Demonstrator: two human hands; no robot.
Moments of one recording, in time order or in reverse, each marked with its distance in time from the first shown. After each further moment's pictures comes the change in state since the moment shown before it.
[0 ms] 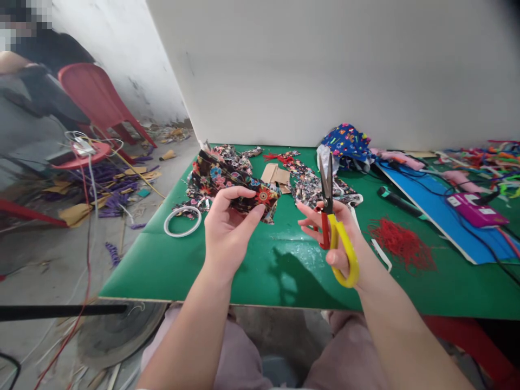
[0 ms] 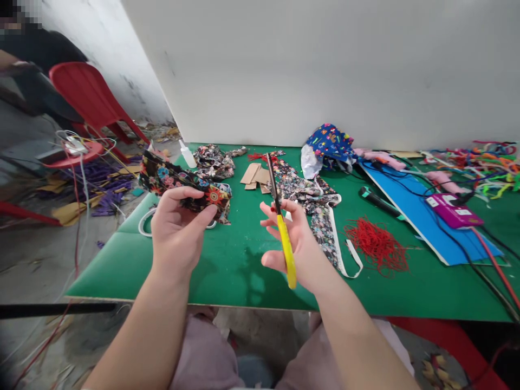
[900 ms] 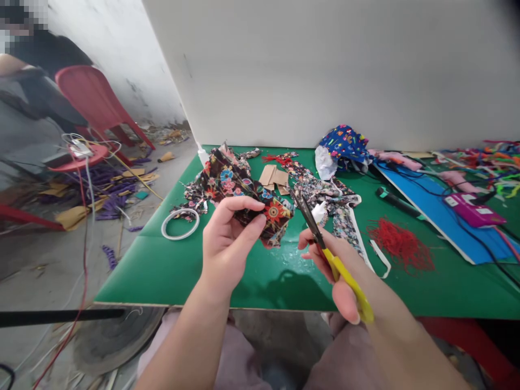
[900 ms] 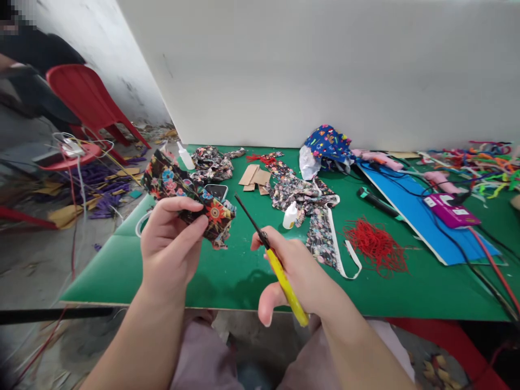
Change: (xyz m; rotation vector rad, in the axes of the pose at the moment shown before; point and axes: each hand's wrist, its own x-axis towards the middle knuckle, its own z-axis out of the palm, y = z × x) left_hand -0.010 0.021 0.002 -0.130 -0.096 -0.021; right_hand -0.014 -0.017 -0.004 -0.448 -0.239 0.177
